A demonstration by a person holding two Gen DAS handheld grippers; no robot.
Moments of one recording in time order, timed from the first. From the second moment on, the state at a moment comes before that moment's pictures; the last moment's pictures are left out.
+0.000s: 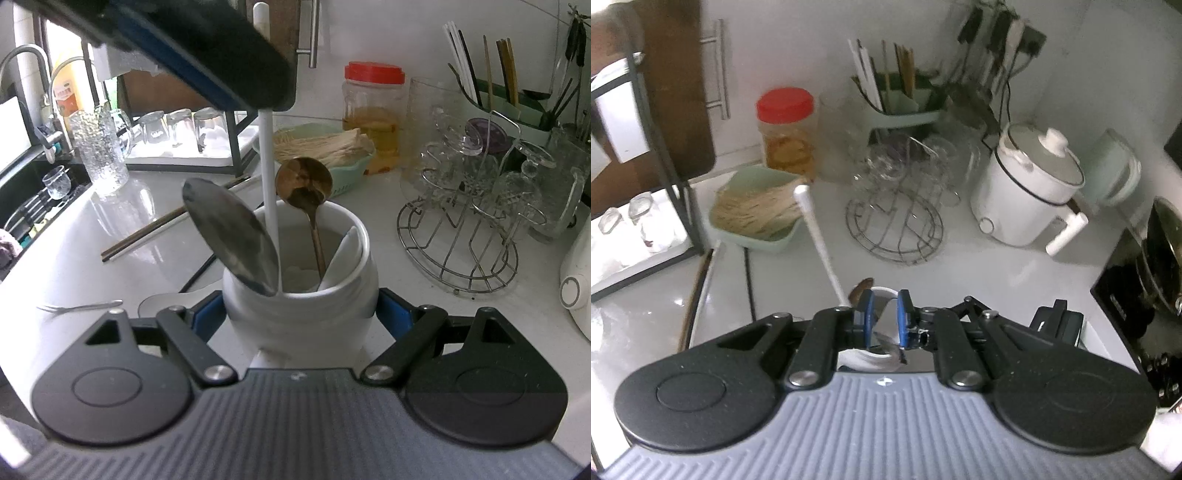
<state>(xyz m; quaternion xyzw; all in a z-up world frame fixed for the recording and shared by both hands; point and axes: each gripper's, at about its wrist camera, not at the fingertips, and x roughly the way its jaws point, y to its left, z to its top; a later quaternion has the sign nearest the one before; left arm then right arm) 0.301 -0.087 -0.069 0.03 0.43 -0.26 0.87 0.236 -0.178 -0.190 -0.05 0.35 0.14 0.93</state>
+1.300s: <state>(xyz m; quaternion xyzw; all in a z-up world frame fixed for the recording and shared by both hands) 0.259 0.092 -0.212 0.01 0.48 -0.16 0.87 0.225 -0.174 -0.189 -0.02 0.37 0.05 0.93</state>
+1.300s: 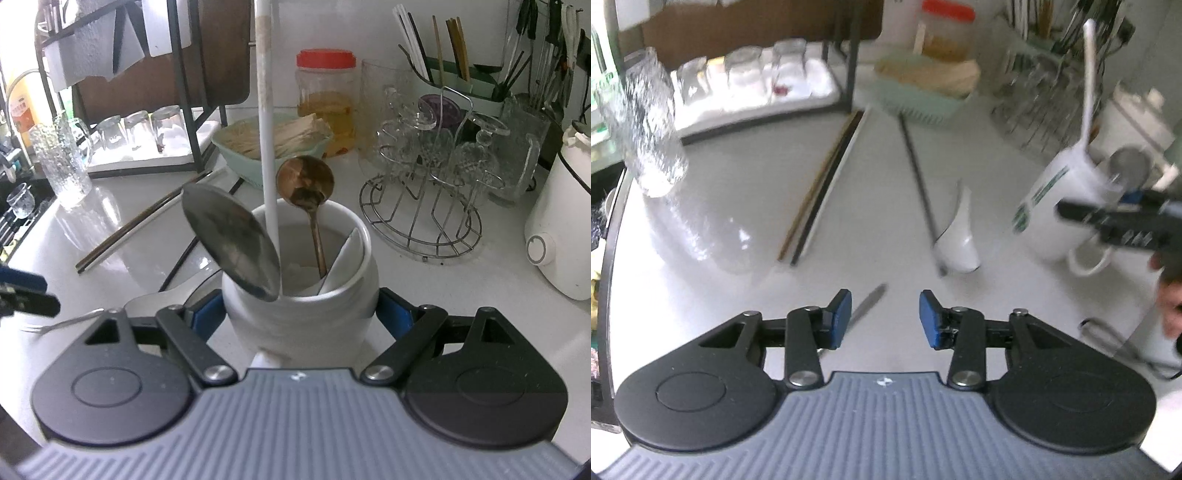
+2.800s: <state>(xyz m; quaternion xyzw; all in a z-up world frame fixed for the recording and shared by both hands) 0.329 0.037 -0.222 0.01 0.47 -0.24 0.85 0.227 -0.172 -0.191 -0.02 0.38 0.04 0.92</state>
